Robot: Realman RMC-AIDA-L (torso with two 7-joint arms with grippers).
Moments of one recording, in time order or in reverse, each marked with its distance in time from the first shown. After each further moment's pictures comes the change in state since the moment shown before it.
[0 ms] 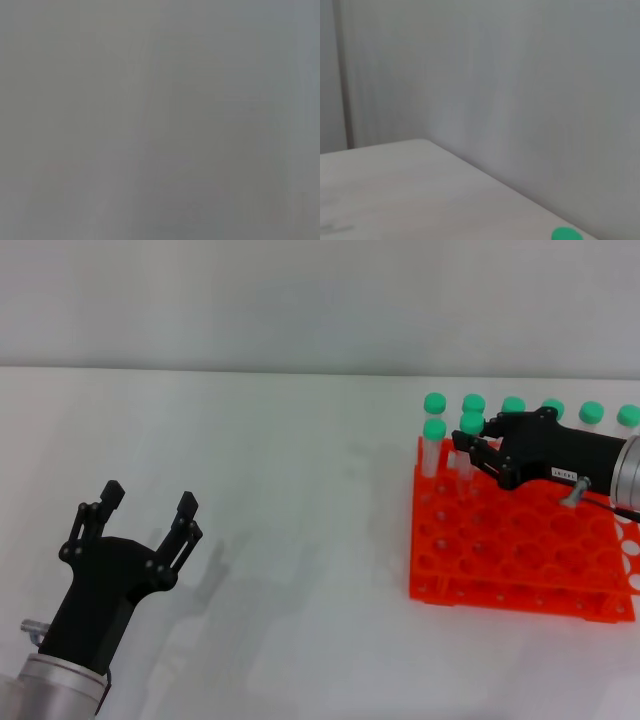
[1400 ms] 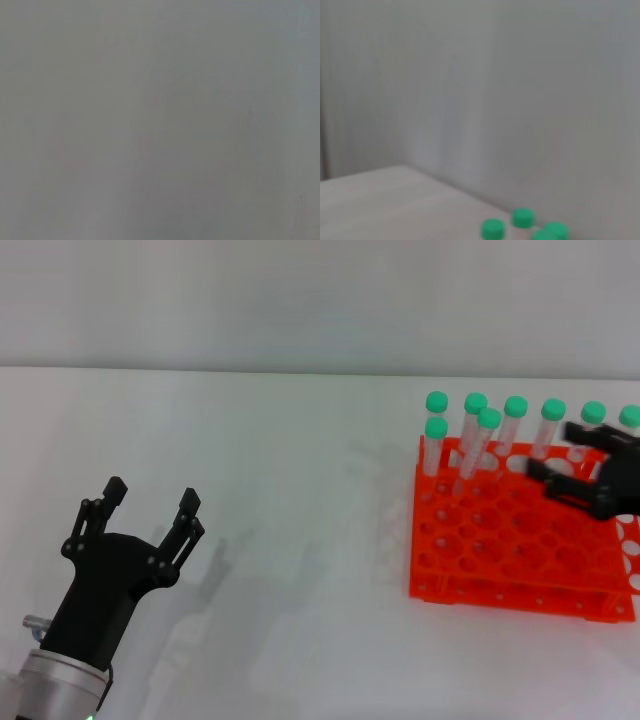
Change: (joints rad) left arm -0.008 0.002 0.000 0.000 0.002 0.000 -0.011; right arm -0.256 -0.013 0.005 -0.137 0.143 0.142 -0.047
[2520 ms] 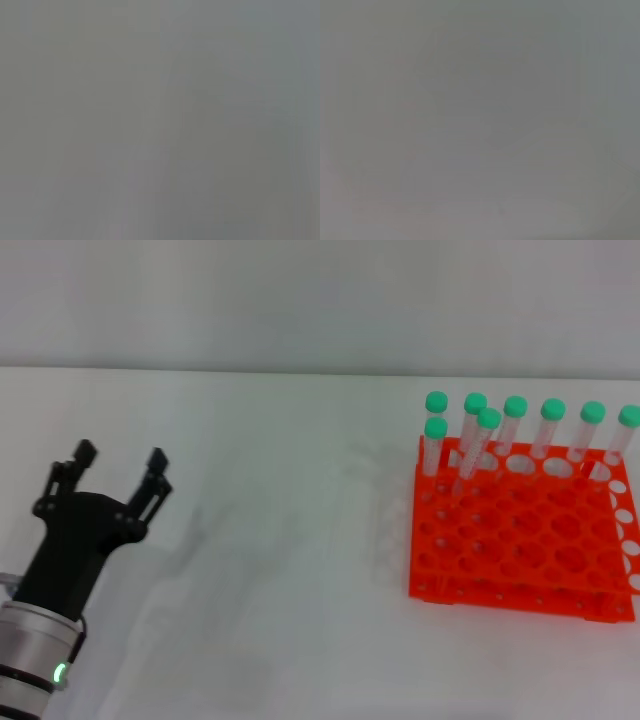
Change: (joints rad) left arm -0.115 0.004 0.000 -0.142 -0.093 0.014 -0.123; right arm -0.140 0.005 0.481 0.578 0.655 0.069 -0.720
